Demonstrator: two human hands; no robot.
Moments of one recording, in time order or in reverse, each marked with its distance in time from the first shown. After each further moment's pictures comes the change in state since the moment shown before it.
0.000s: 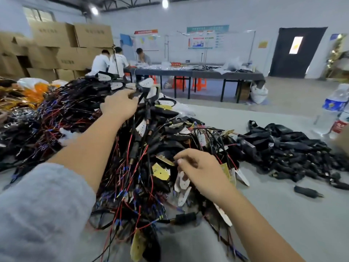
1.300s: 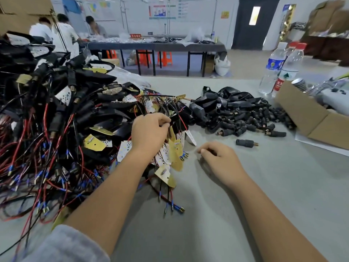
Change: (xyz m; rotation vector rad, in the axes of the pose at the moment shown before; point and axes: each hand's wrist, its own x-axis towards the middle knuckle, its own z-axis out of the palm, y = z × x) left_hand -0.181 0.110 0.162 -0.399 -0.156 0.324; right_hand -0.092 0.147 -0.084 -0.066 0.284 0.337
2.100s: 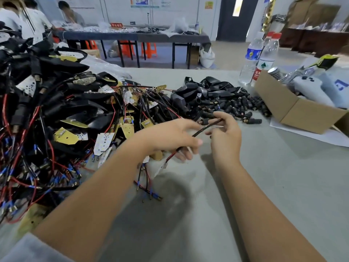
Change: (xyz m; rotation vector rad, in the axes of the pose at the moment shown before) left_hand -0.030 0.070 0.011 -0.492 -1.066 -0.047; right_hand 0.001 -0.002 -0.025 0.451 0.542 0.090
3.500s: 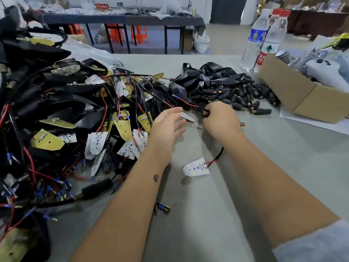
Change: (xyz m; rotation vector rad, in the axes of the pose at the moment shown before) left_hand 0.051 -0.045 0.007 -0.826 0.695 0.080; right_hand 0.062 0.005 0.032 -1.161 -0.315 -0.043
